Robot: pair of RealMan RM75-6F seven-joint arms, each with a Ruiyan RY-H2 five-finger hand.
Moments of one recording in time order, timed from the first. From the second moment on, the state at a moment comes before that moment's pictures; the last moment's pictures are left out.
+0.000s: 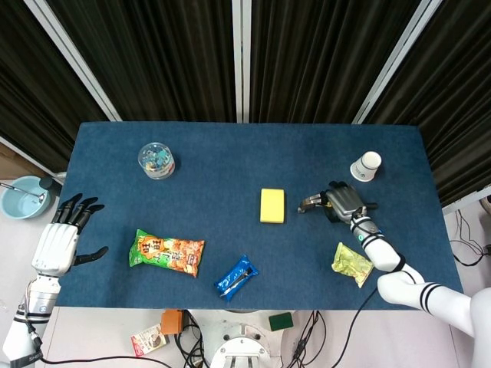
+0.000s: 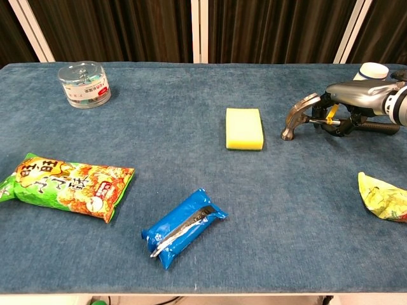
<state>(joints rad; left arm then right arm) -0.19 -1.23 -0.05 -1.60 1.55 1.47 -0.04 0.74 -1.52 0.12 -1.16 -1.14 0.71 -0.14</state>
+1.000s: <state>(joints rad) -0.18 -1.24 -0.04 -1.56 1.53 1.45 -0.07 0.73 -1.54 0.13 -1.10 -1.32 0.78 0.20</state>
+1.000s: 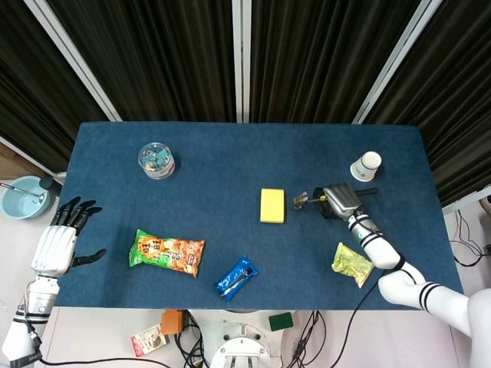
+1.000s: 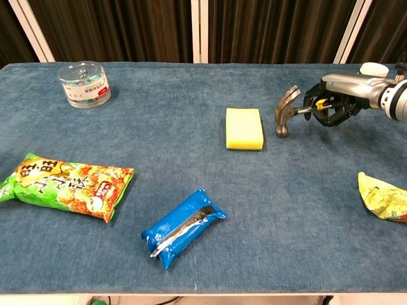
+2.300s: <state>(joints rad) -0.15 -1.24 -0.04 -1.56 1.53 1.49 -0.07 0.78 -1.53 0.22 -1.35 -1.11 0.77 0.02</state>
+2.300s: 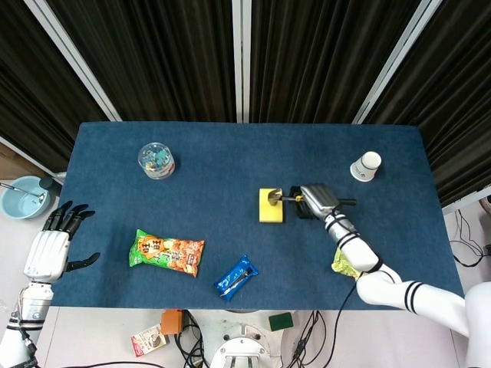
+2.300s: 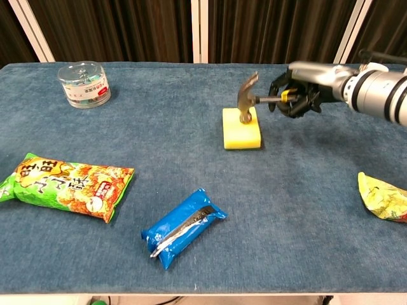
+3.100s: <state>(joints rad) -0.14 -1.24 -0.03 -1.55 1.54 1.49 -0.07 0.77 -1.55 0.22 -1.32 -1.11 0.79 0.07</state>
